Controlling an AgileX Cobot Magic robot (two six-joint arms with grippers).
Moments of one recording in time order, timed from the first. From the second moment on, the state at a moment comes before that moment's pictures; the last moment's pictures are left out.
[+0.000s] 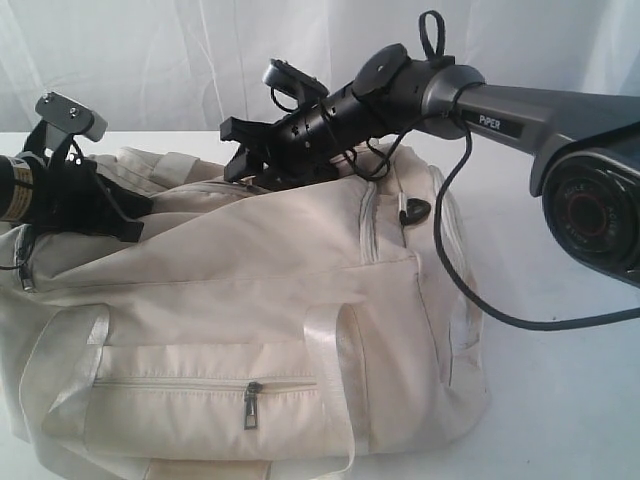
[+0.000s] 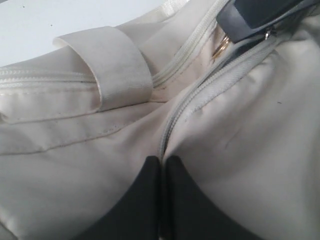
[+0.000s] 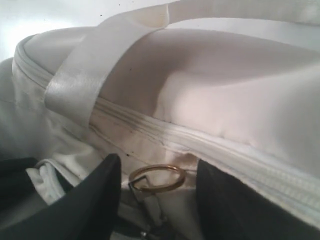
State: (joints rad) left arm -0.09 1.70 -0.94 1.66 -0.50 -1.28; right arm 0.59 2.36 -2.00 0.90 0.79 -0.31
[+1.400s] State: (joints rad) left arm -0.09 1.70 -0.94 1.66 -0.51 -1.28; right arm 0.58 2.36 -2.00 0.86 0.82 -0.34
